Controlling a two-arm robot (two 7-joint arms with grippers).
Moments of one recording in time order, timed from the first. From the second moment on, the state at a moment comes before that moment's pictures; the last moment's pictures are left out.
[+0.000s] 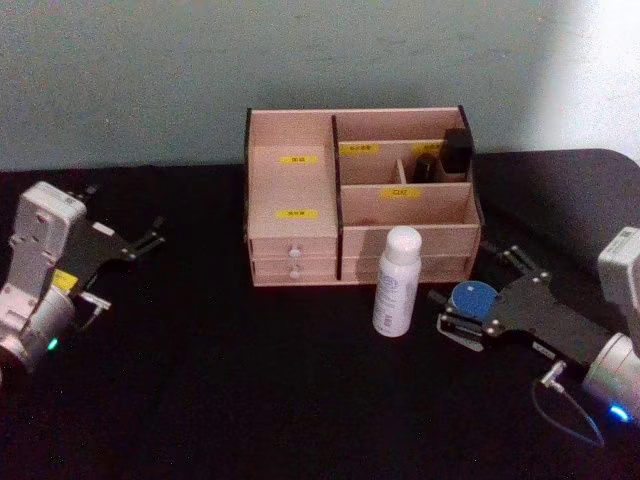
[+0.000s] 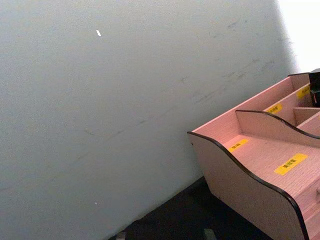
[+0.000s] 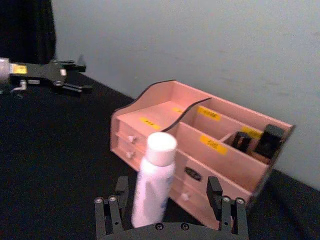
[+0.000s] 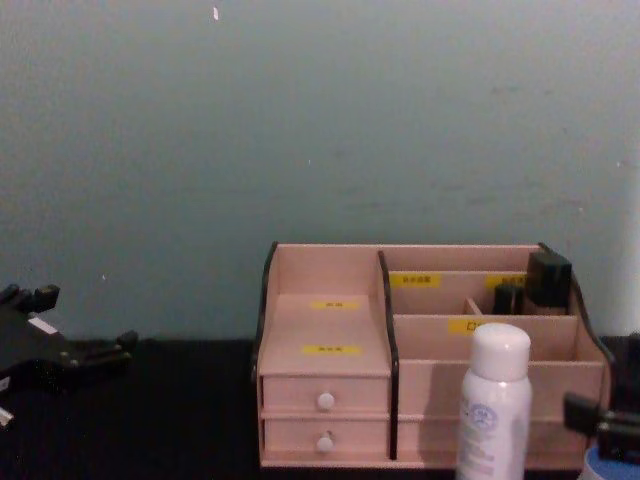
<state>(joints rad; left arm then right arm) -0.20 0.60 0.45 -1.41 -0.25 -0.12 0.03 -0.07 0.70 -0.35 -1.74 0.42 -0.12 0.30</state>
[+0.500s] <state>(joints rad) -0.20 0.60 0.45 -1.41 -0.25 -0.12 0.03 0.03 0.61 -0.39 -1.61 0.45 -0.07 0.43</state>
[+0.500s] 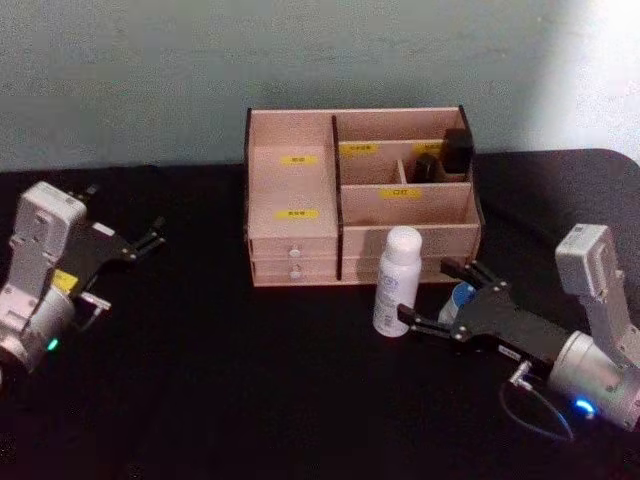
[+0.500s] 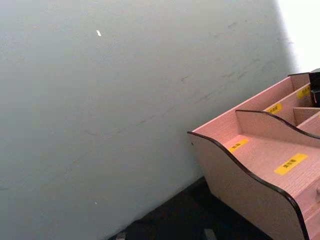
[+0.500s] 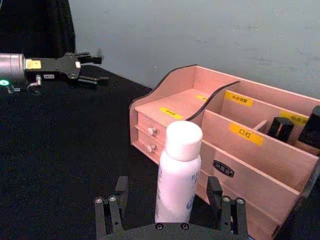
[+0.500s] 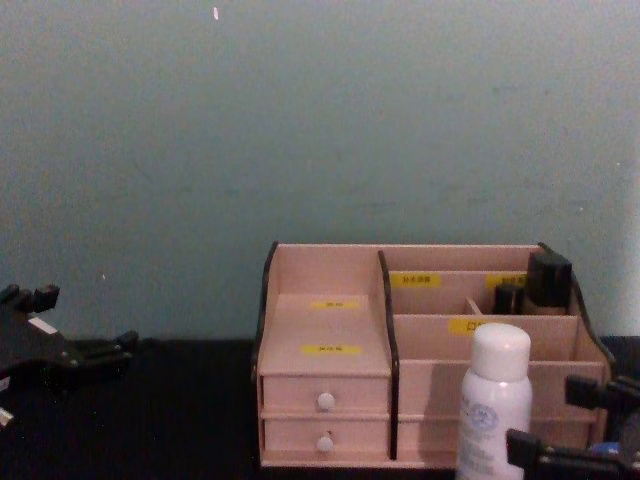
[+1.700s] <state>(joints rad) -0.20 0.60 0.45 -1.41 -0.25 -0.12 0.03 0.15 0.46 -0.39 -1.43 0.40 0.00 0.49</state>
